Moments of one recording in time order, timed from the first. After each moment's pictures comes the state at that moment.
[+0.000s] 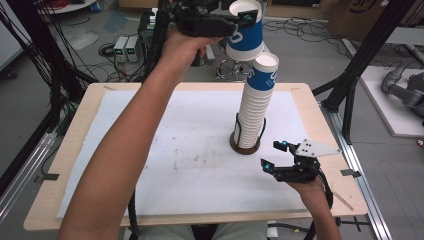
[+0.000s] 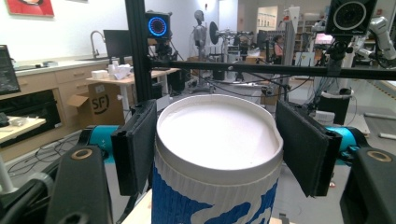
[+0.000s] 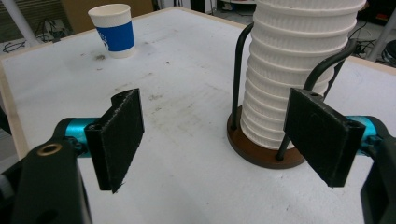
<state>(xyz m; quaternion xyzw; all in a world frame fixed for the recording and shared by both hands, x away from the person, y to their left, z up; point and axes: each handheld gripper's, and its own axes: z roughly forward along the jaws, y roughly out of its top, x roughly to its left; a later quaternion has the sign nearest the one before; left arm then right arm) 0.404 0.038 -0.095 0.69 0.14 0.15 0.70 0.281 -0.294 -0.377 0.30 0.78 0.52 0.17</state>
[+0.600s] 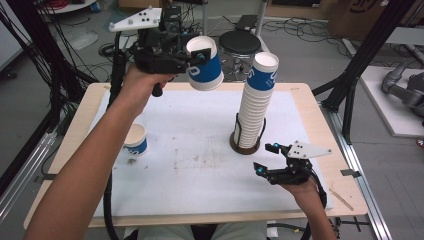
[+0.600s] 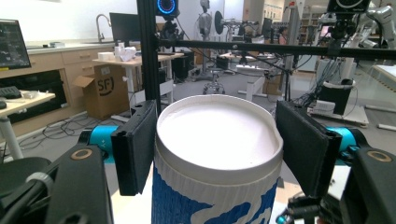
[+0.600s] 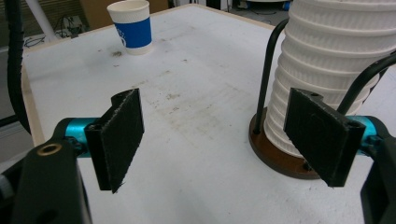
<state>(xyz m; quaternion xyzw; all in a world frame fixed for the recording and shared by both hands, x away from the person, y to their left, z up) 0.379 0.109 -0.162 0.70 0.16 0.14 0.69 0.281 -0.278 -0.383 0.28 0.79 0.53 0.15</state>
